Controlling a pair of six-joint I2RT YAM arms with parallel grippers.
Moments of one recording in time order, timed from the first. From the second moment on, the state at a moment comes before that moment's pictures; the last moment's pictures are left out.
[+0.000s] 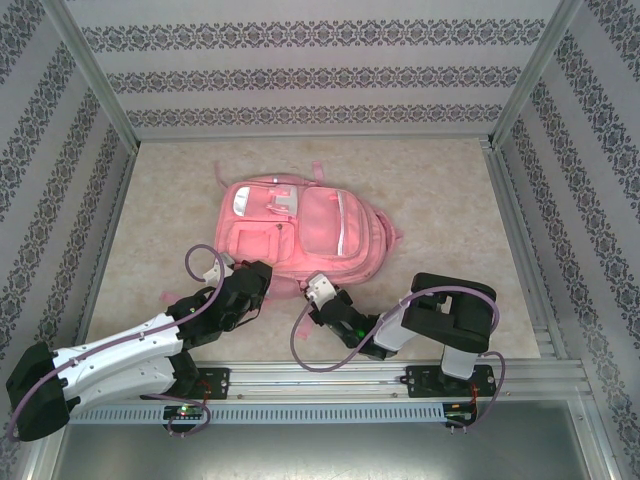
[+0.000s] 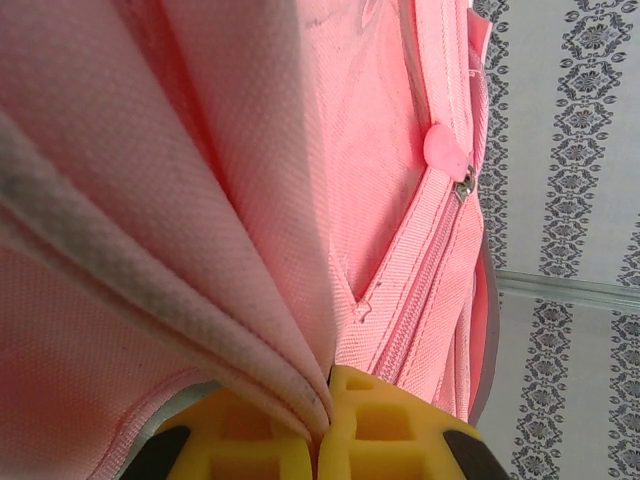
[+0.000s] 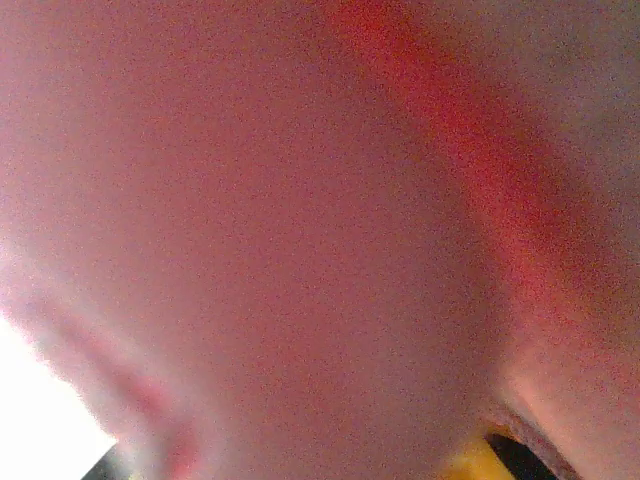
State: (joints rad) left arm -0.92 0.88 0.47 -0.17 -0.50 -1.74; right arm 1.18 1.79 0.41 0.91 0.58 0.10
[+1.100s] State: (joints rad) left arm -0.92 0.87 0.47 -0.17 -0.50 -1.74; right arm 1.12 1.77 0.33 1.03 0.42 0.13
